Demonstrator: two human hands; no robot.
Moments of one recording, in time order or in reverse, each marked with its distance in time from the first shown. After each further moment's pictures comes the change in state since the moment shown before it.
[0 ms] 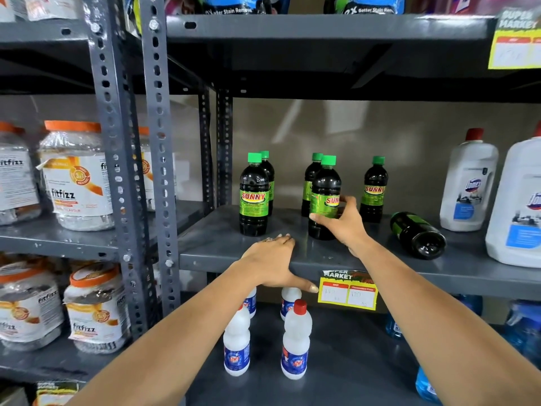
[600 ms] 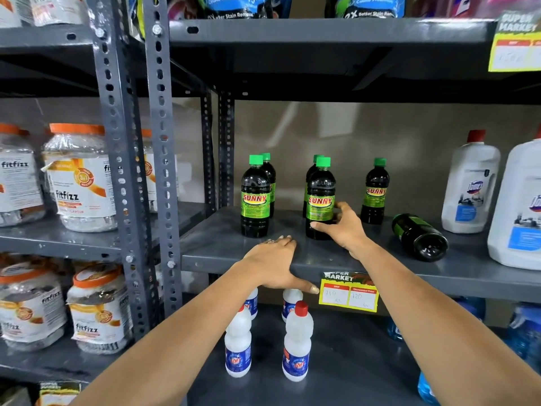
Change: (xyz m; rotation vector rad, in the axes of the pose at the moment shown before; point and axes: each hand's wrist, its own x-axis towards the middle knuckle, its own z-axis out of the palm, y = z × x) left_hand -0.002 0.002 -0.005 -0.017 -0.042 0.003; right_hand 0.002 0.007 0.002 -0.144 -0.056 -0.011
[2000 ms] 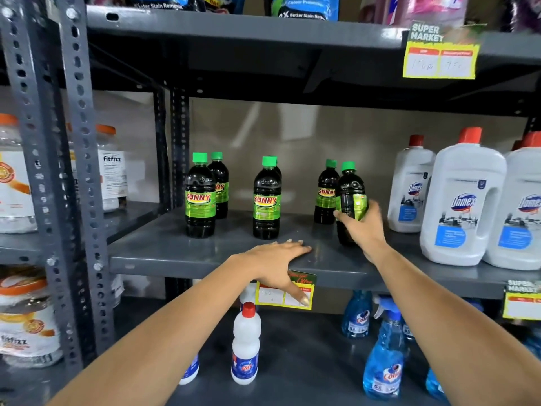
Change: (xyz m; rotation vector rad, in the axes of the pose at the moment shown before) left_hand 0.059 0.091 0.001 -0.094 -0.097 0.234; right_hand 0.011 0.057 -0.141 0.008 0.317 0.064
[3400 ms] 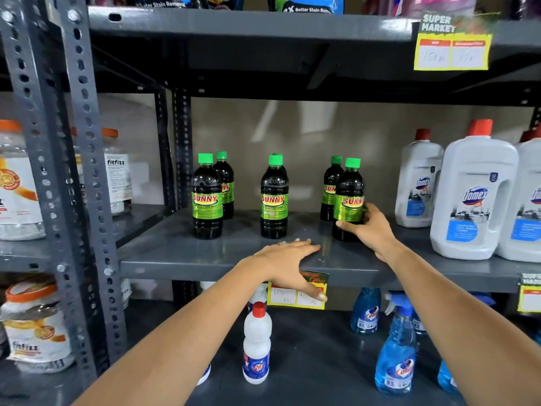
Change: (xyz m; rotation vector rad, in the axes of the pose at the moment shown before) left_hand -0.003 -0.001 0.001 -0.041 0.029 -0.008; right_hand -0.003 0.013 0.002 0.008 -0.173 0.034
